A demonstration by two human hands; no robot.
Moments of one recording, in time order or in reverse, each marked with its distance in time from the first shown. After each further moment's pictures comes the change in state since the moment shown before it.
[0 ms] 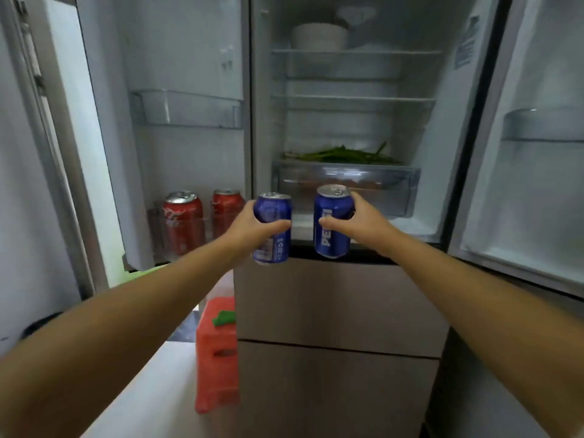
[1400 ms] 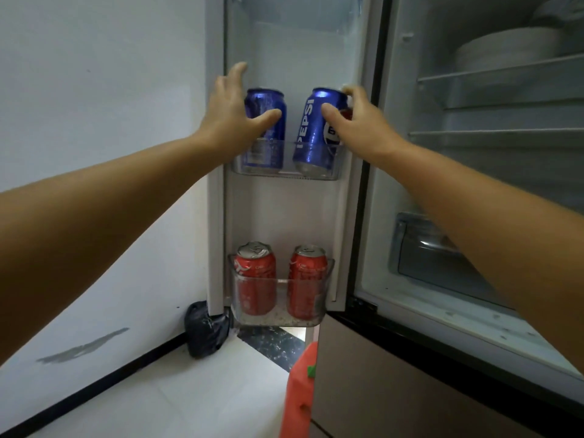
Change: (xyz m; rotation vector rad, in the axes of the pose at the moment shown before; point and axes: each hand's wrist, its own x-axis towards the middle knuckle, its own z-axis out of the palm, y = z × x) left_hand 0.076 0.167 -0.141 0.929 0.830 0.368; right_hand 0.238 -0.167 0.063 0.038 -0.078 -0.668
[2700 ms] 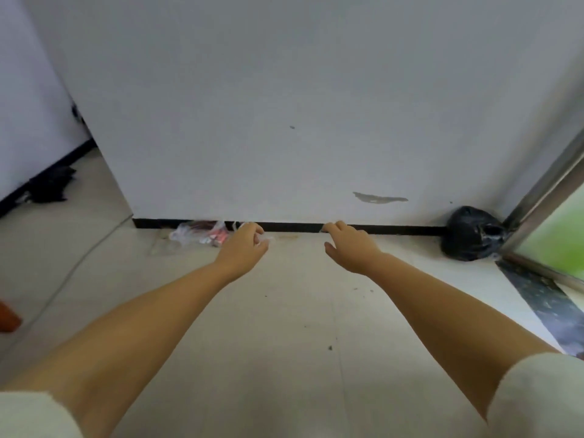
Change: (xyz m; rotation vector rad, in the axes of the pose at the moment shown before) left_hand -0.561 -0.368 -0.459 0.497 -0.113 -1.133; right_hand -0.389 -0.388 0.569 -0.036 -1.066 -0.658
